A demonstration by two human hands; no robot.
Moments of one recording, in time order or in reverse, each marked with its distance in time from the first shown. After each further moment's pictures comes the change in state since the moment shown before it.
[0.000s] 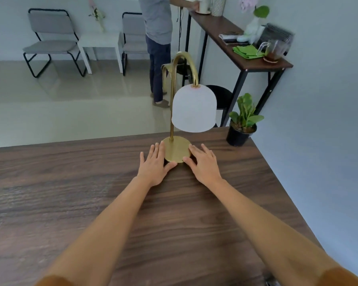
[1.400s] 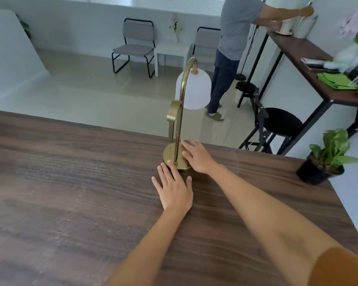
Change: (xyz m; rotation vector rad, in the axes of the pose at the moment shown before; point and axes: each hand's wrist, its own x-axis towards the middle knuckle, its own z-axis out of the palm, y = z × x) left_hand -0.081 -0.056 0.007 -0.057 0.433 -0.584; right_hand 0.083 -0.171 0.070 0.035 -0.389 -0.361
